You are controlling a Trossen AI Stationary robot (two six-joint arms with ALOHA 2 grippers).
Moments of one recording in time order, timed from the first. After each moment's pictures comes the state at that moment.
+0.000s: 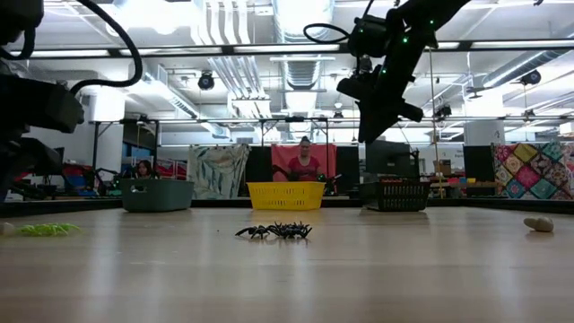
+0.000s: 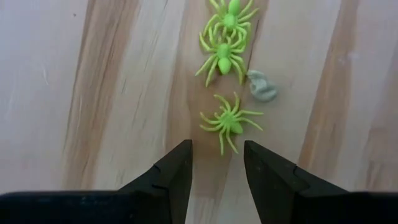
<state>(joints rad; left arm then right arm) -0.59 1.21 0.47 -0.51 -0.02 -0.84 -0.49 1.52 1.16 -0.64 0.13 0.47</state>
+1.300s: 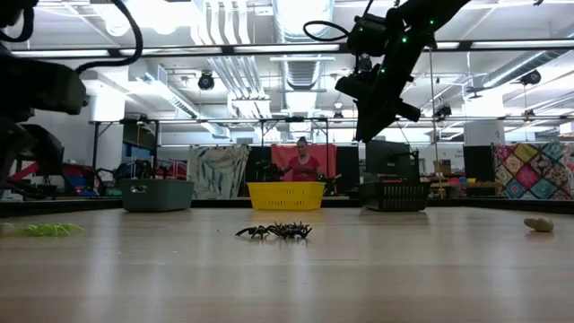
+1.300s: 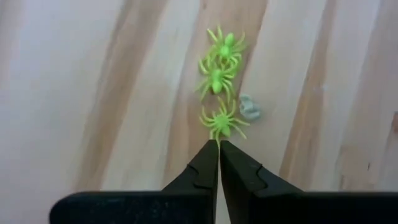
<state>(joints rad) -0.59 1.11 0.48 -0.55 -0.08 -0.90 -0.49 1.52 1.16 -0.61 0.13 0.46</state>
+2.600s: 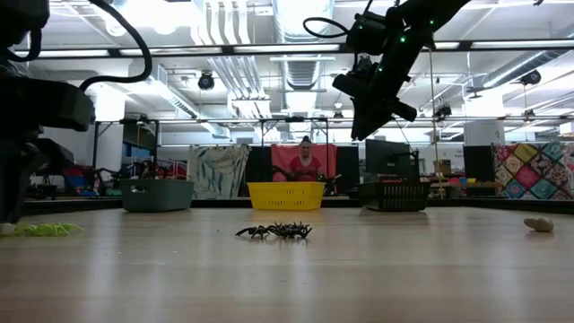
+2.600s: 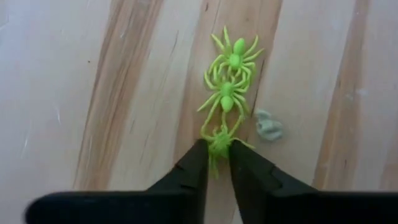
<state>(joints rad) -0.59 1.28 0.48 -0.44 -0.09 -0.82 -0.49 1.52 1.16 -0.57 0.13 0.46</state>
